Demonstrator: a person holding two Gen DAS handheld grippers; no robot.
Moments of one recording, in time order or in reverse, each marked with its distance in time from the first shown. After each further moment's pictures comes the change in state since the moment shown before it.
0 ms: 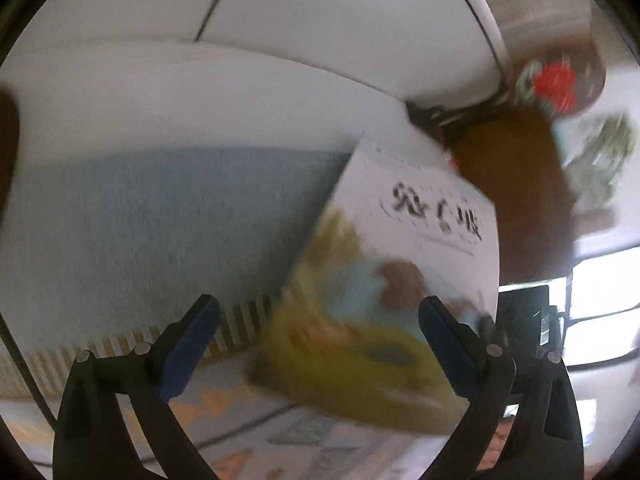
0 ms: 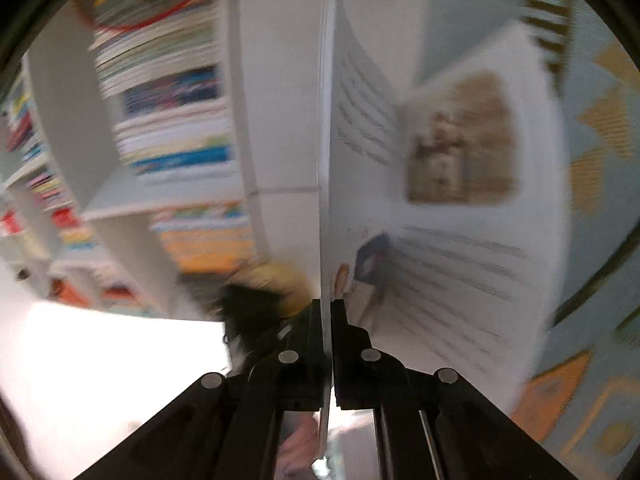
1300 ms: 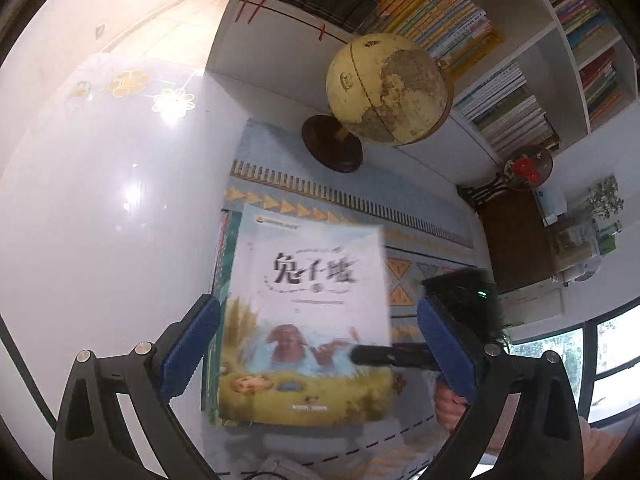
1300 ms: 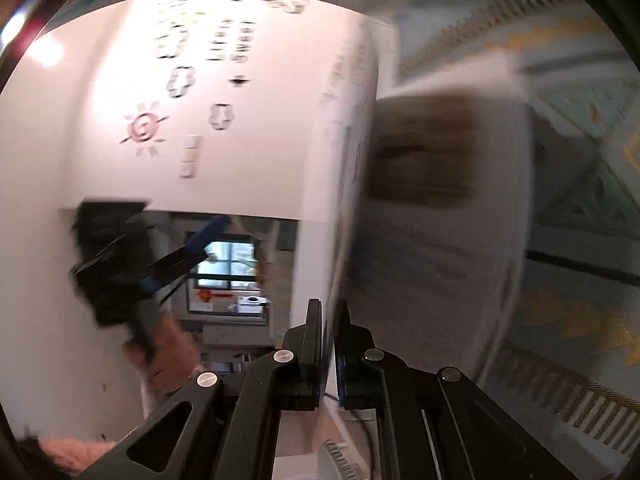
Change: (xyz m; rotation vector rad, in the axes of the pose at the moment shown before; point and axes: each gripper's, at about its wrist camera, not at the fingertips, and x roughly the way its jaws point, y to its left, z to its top) left arm -0.343 0.110 -0.259 -0.132 -0.395 0.252; right arm 0.209 0.037 -0.336 -0.245 0.816 -0.273
